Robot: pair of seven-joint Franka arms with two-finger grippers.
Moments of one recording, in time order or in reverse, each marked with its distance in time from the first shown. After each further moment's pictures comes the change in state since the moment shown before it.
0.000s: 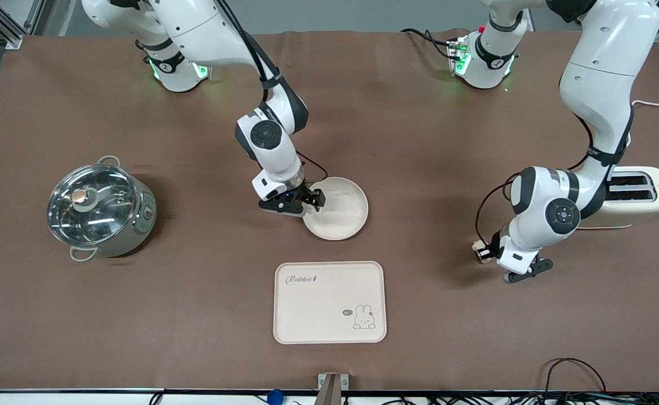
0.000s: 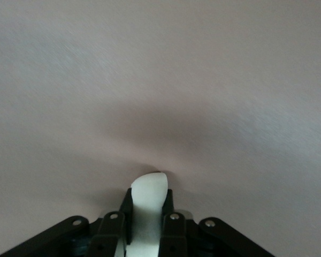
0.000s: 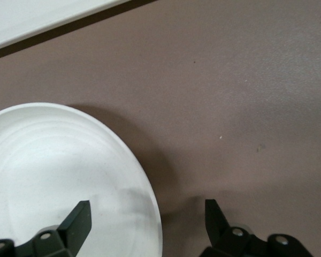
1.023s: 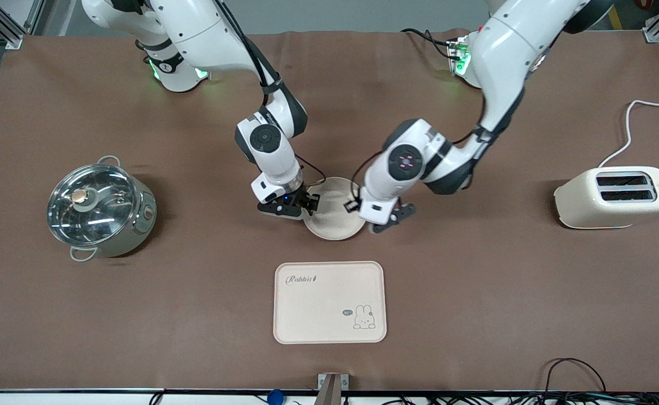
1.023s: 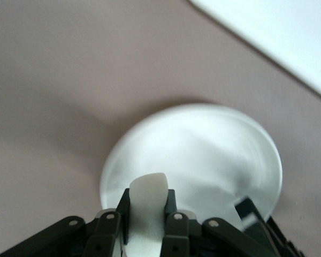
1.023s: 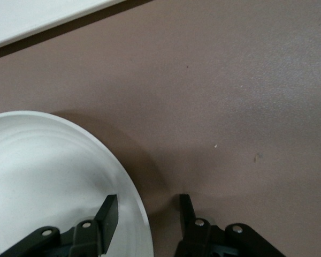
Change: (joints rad) left arm -0.323 0.039 -0.278 0.141 0.001 -0.140 -0.703; right arm -0.001 0.014 -0.008 0.004 0.000 0.011 0.000
